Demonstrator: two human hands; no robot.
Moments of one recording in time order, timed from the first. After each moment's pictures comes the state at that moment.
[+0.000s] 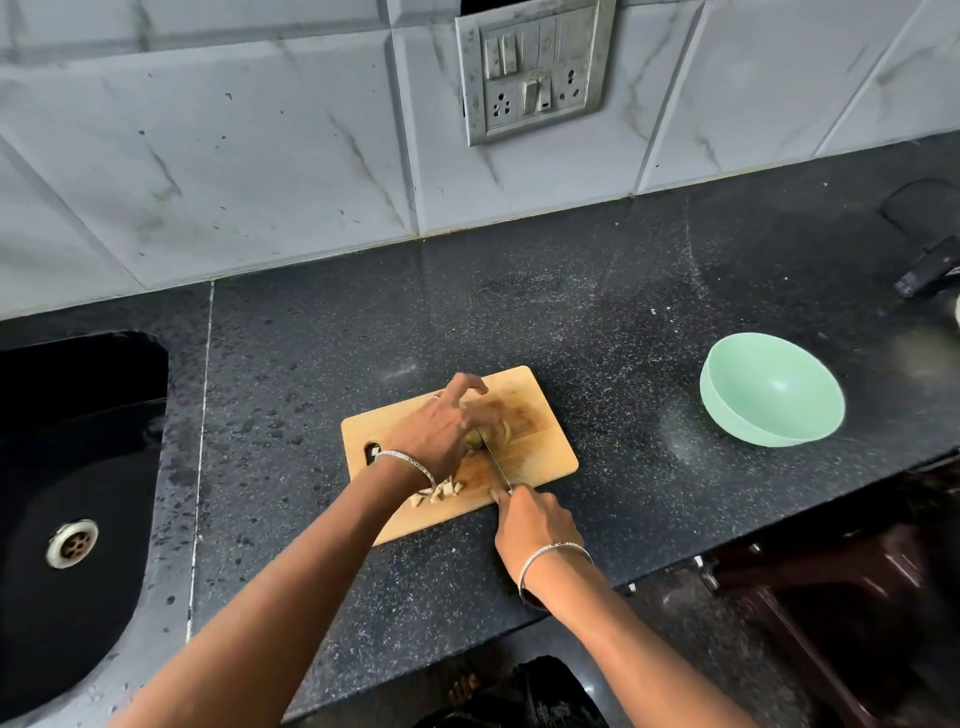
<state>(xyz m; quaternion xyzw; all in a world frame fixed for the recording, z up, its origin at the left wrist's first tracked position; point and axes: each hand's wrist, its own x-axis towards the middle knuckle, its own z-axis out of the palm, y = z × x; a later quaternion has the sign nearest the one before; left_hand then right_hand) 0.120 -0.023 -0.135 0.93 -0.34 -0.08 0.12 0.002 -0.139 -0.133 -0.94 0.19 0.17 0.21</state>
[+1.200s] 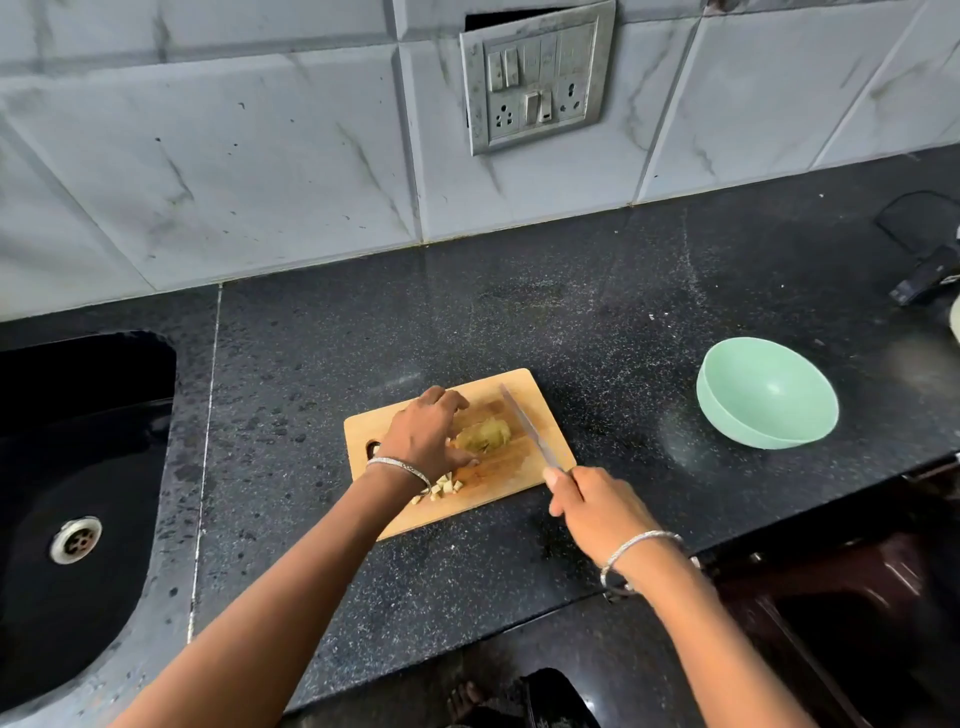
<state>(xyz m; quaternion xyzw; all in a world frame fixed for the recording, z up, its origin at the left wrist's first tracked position) 0.114 -0.013 -0.137 0.96 -0.21 -0.09 0.17 -0.010 -0.202 -0.093 -0.92 0.16 0.16 0.31</state>
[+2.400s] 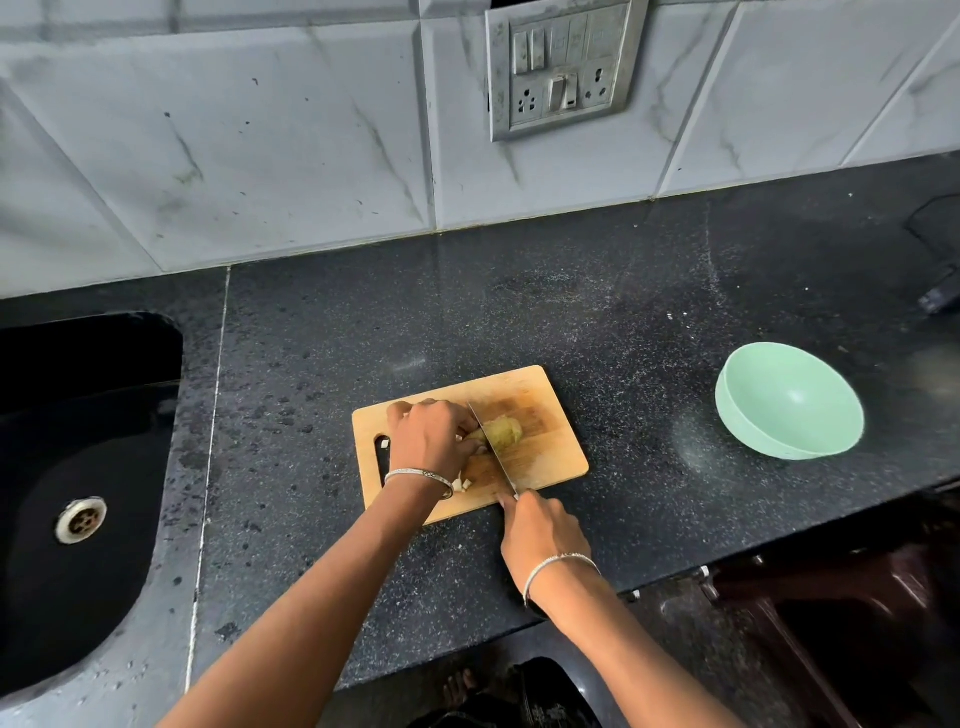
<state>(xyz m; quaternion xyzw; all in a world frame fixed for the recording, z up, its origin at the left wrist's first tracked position) 0.102 -0.021 -0.139 0.98 -0.09 -0.03 0.18 -0.003 -0.135 -0.132 -0.95 0.17 0.17 0.20</state>
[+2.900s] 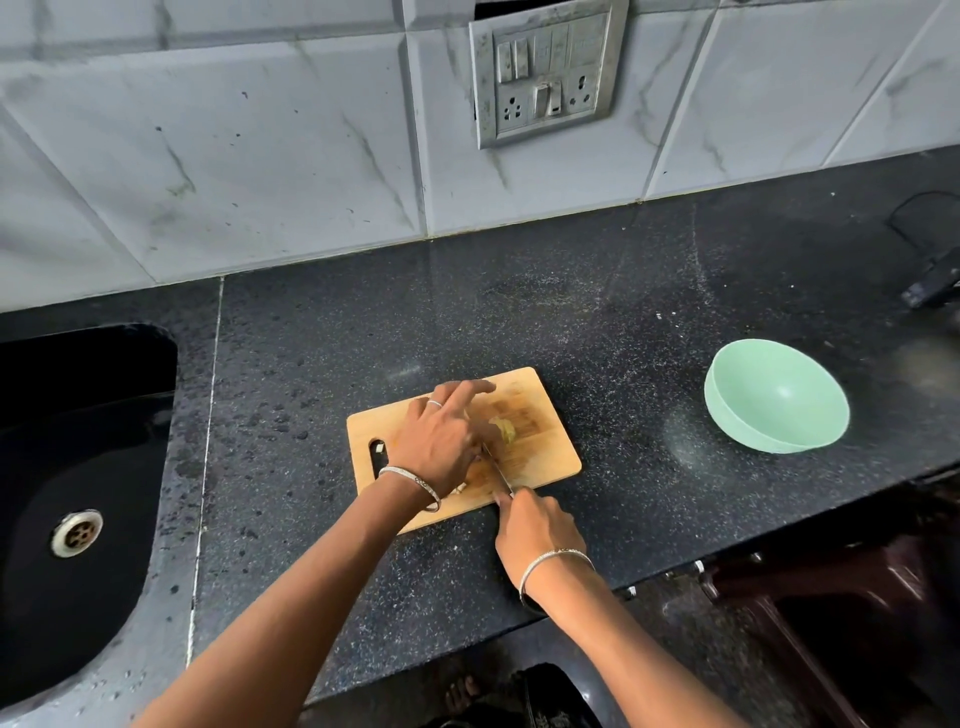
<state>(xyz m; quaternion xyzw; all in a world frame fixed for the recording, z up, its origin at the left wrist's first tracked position) 0.099 -0.021 -0.130 0.95 -0.30 0.00 0.08 -0.003 -0.137 -0.130 -0.95 0.18 0.17 0.21</state>
